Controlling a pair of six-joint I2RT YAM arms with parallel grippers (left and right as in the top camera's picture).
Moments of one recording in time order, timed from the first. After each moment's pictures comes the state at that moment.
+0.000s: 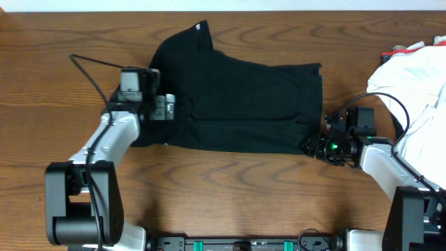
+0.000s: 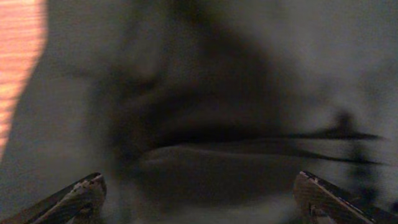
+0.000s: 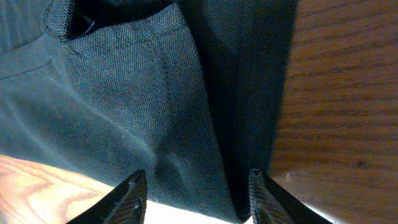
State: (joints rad) left arm -0.01 1.68 0.96 -0.29 -0.01 0.03; right arm -0.07 1.52 0.63 -0.41 -0.45 0.26
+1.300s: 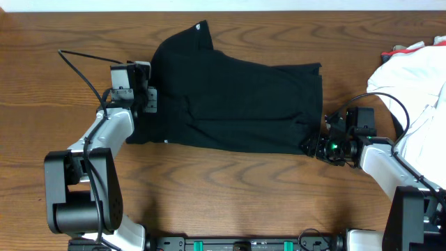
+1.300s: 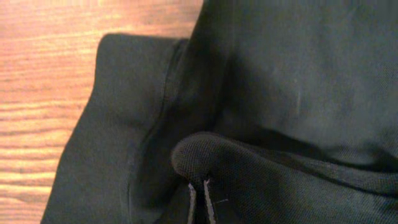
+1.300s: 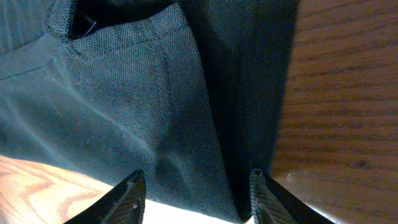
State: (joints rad) left arm 0.05 1.75 0.97 -0.12 0.00 0.12; right arm -0.07 1.52 0.63 -0.41 -0.45 0.26
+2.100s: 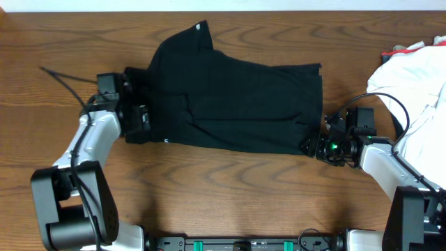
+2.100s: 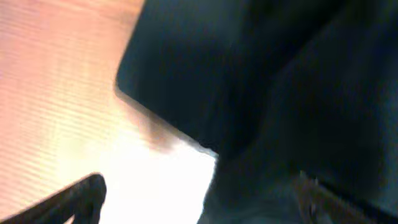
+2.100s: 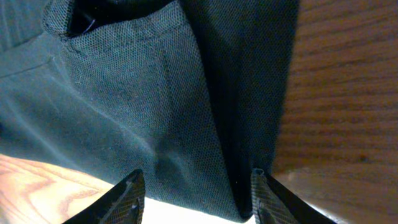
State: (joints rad) left arm 0.15 1.67 0.98 -0.56 -0.16 -0.04; right arm -0.07 1.52 0.64 -0.44 -0.45 0.26
